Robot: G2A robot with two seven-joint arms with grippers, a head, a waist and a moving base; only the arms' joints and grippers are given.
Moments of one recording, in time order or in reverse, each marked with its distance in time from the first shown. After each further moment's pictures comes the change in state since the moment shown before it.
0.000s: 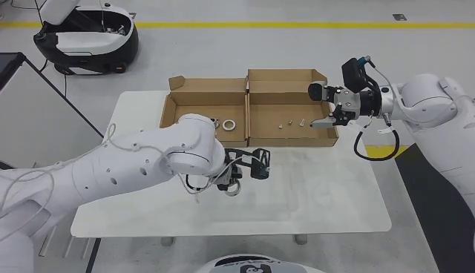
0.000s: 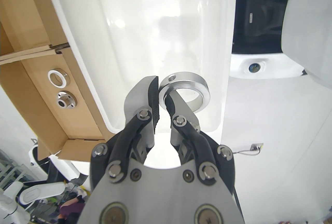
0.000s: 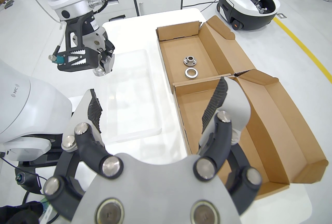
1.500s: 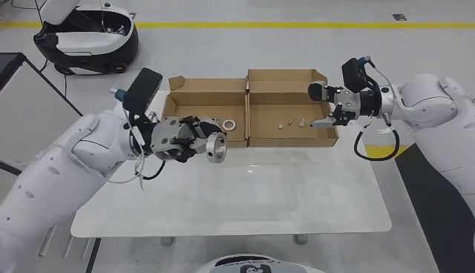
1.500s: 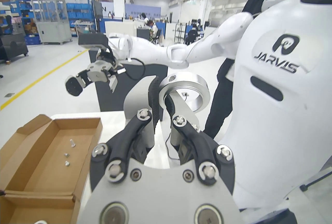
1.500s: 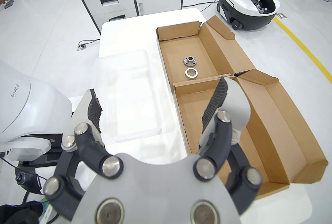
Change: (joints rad) left arm 0.579 0.293 -0.689 -0.012 -0.410 -0.557 1.095; right arm 0.000 0.000 0.000 0.000 0.000 0.000 0.000
